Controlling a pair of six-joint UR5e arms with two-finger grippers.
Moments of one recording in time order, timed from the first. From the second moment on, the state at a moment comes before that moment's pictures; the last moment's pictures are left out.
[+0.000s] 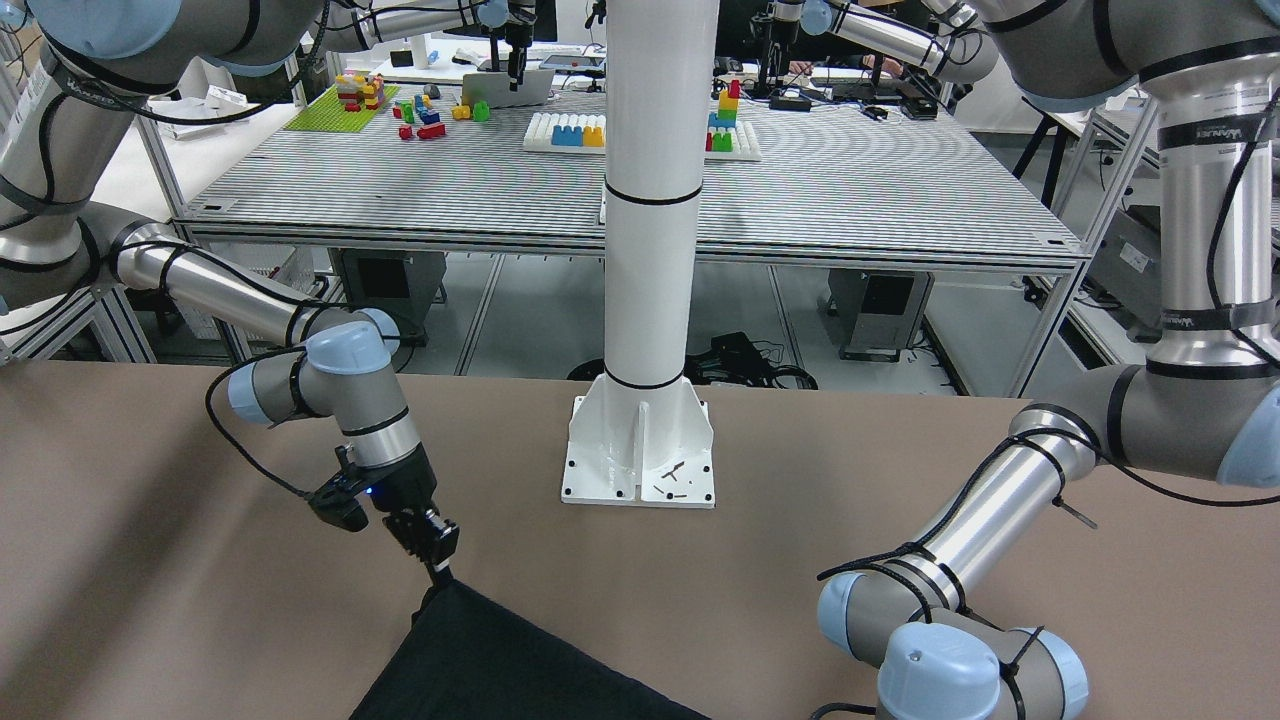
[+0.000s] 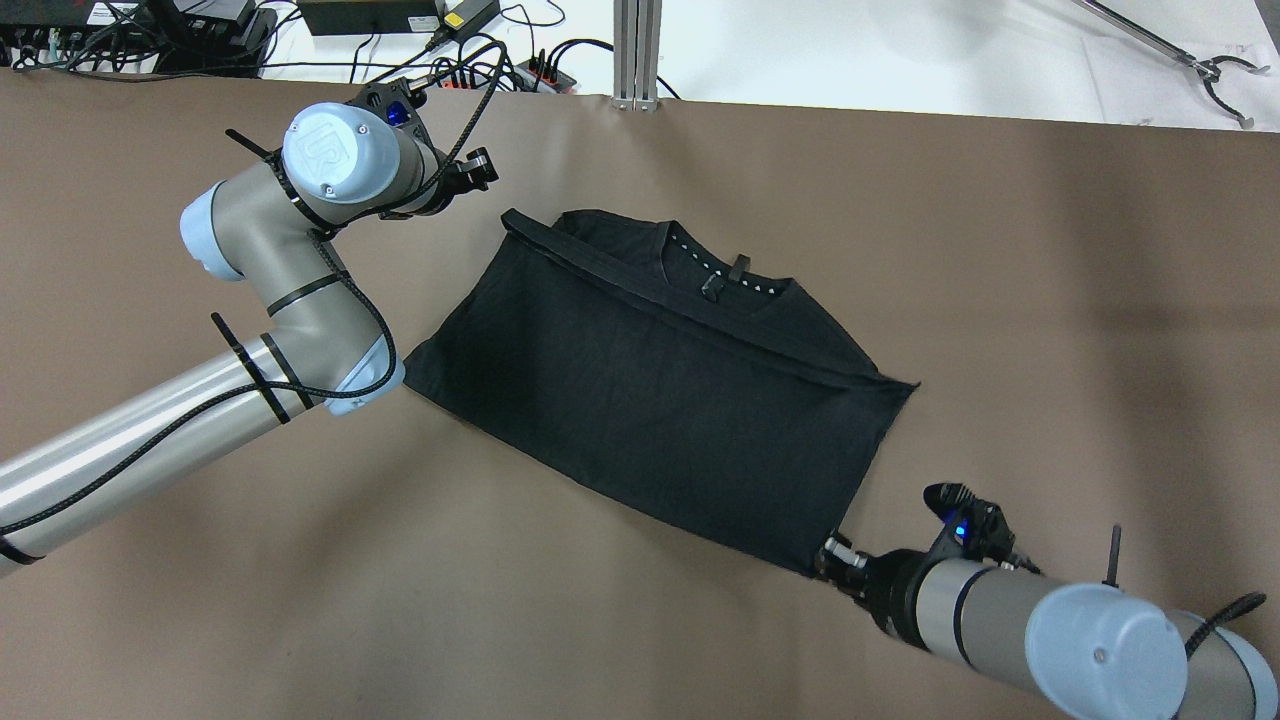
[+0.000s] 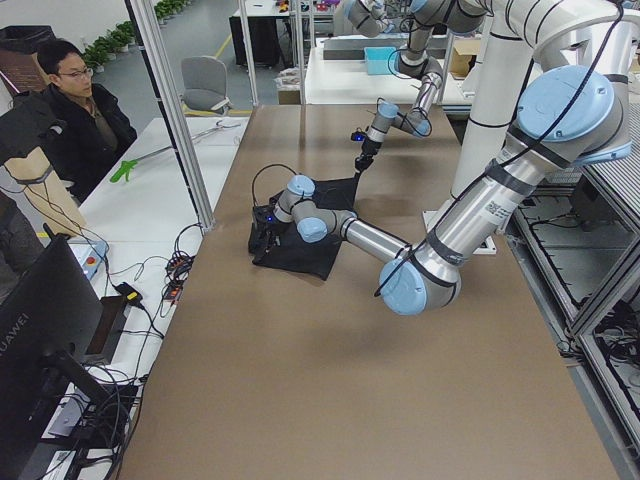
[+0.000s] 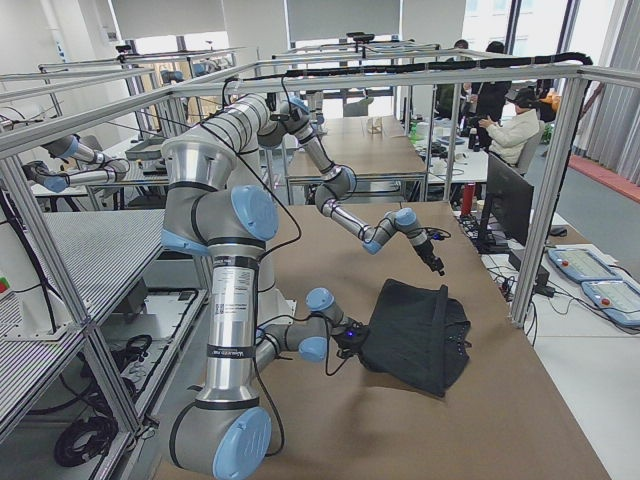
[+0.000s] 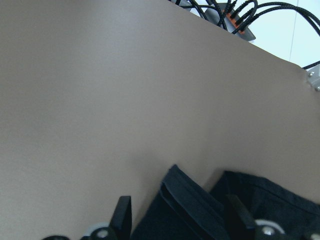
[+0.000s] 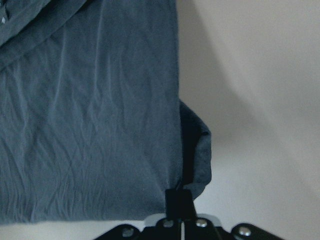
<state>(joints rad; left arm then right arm) -0.84 -2.34 -1.25 -2.12 -1.65 -1.47 0.35 -1.56 2.10 -0.99 1.55 1.99</state>
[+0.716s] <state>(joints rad) -0.84 -2.28 -1.38 -2.12 -1.61 -1.47 0.09 -1.54 2.17 -0.98 1.69 1.99</state>
